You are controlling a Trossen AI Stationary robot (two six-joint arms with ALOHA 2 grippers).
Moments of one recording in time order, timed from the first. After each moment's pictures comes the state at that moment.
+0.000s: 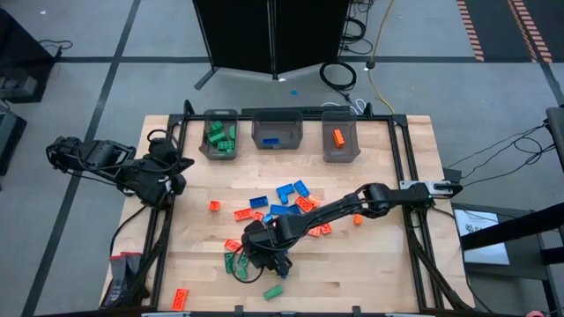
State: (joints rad) left arm -0.33 0.66 1.00 -1.25 -0.64 -0.77; right arm 0.30 2.46 2.10 -0.77 -0.12 -0.36
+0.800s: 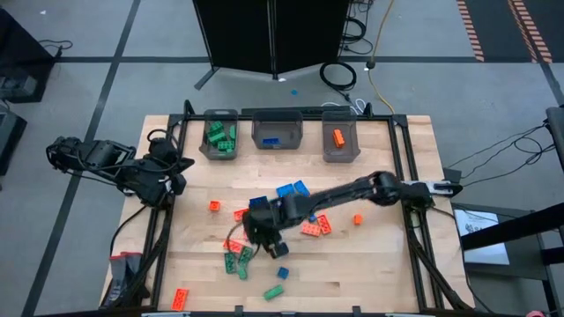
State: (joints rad) left arm -0.33 0.66 1.00 -1.25 -0.64 -0.77; right arm 0.20 2.31 2.10 -0.86 -0.05 -0.20
